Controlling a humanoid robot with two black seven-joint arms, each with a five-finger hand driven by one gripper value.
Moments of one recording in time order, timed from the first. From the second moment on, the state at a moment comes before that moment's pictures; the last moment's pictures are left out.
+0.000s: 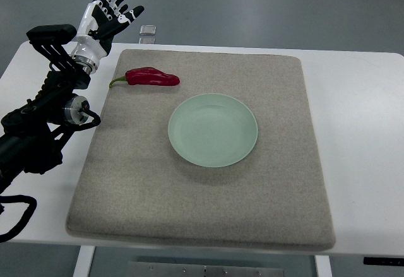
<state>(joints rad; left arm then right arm) -0.84 0.22 -0.80 -0.63 0.50 -0.03 -0.54 0.05 0.00 0.14 0.13 -0.17 0.00 0.09</state>
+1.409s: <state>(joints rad) -0.95 0.32 -0.54 -0.64 1.45 0.15 -0.32 0.05 0.00 0.14 0.13 -0.17 0.00 0.09</state>
